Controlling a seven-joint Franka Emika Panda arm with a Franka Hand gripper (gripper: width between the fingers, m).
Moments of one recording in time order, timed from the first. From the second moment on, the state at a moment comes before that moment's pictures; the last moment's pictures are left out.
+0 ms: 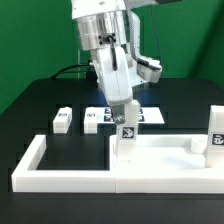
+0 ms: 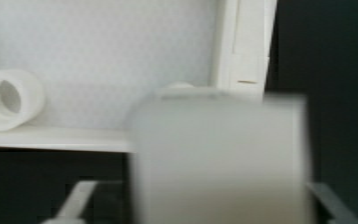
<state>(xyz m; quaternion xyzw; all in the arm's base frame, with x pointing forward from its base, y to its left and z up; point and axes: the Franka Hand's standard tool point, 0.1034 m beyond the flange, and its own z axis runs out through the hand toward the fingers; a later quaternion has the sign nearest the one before) 0.634 -0.067 0.111 -0.74 0.66 0.01 0.09</state>
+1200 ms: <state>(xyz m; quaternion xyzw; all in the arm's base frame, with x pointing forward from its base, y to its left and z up) 0.649 -0.040 0.131 -0.94 0.32 -0.03 0.09</state>
